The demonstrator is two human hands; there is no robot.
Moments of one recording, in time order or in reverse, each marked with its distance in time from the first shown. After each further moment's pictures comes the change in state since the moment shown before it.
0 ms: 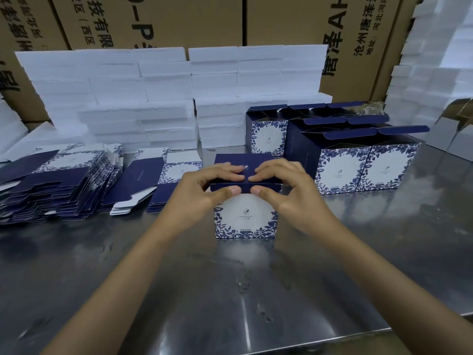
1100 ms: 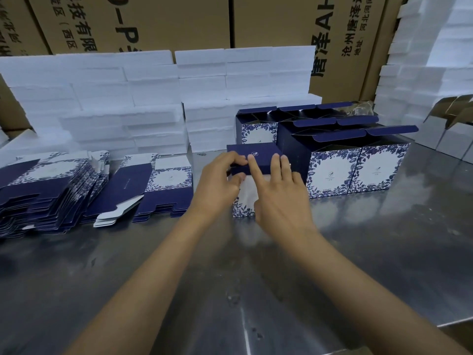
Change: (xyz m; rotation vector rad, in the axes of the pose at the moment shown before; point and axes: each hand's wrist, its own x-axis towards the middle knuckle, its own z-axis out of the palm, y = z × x) left_hand 0.060 -0.018 0.052 0.221 0.161 0.039; right_hand 0.017 0.015 0.021 -1.153 -0.195 0.123
